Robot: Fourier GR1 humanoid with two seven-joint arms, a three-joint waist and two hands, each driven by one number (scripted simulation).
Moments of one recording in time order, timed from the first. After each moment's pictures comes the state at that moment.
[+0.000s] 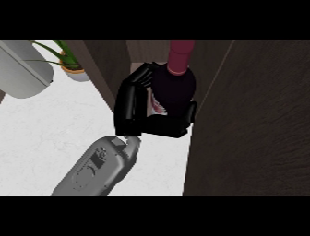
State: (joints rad) left arm -0.57 0.00 -0.45 -1.44 0.28 0.62 -0.11; right arm -0.08 -0.06 0.07 -2.49 -0.09 0.13 0.66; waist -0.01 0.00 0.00
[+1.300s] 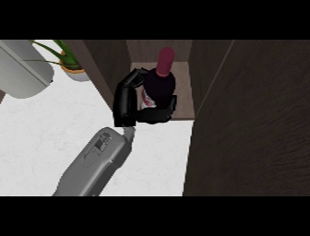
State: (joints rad) left arm -0.59 0.00 -0.37 -1.07 0.35 0.58 -0.42; right arm -0.06 -0.05 0.04 -2.48 -0.10 0.15 0.63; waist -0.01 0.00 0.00
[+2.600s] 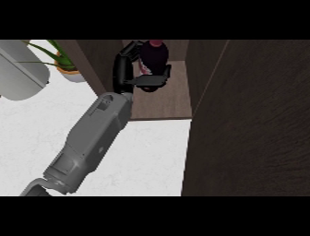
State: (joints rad) left arm -0.95 0.00 -0.16 -0.54 0.41 0.47 -0.56; right arm -0.08 -0.04 0.04 -2.47 -0.12 0.16 0.64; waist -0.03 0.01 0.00
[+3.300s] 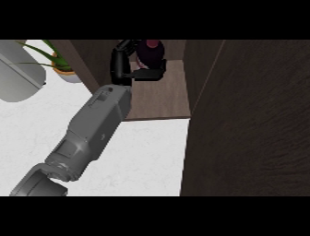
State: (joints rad) left arm -1.09 0.00 -0.05 -0.29 0.44 0.46 -0.70; right arm -0.08 -0.03 0.06 -2.46 -0.12 0.16 0.63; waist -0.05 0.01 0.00
